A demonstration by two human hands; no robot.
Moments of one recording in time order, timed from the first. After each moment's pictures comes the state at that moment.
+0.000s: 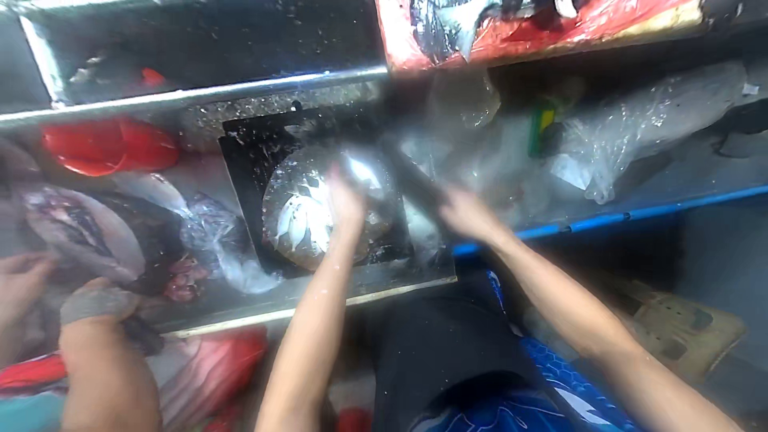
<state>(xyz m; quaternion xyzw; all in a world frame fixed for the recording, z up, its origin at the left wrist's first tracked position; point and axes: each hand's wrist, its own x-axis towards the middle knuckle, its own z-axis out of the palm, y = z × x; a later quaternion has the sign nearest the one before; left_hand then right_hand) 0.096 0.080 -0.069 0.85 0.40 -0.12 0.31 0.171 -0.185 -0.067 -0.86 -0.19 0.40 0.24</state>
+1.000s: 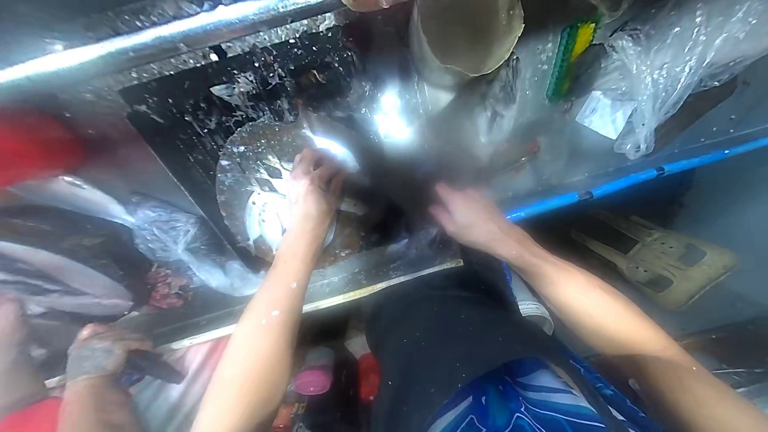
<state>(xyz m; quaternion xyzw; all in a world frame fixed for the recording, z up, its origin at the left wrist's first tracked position) 0.081 0.124 -0.107 0.95 0.08 -0.11 0.29 0.153 -0.173 -0.053 -0.84 -0.21 0.48 0.16</state>
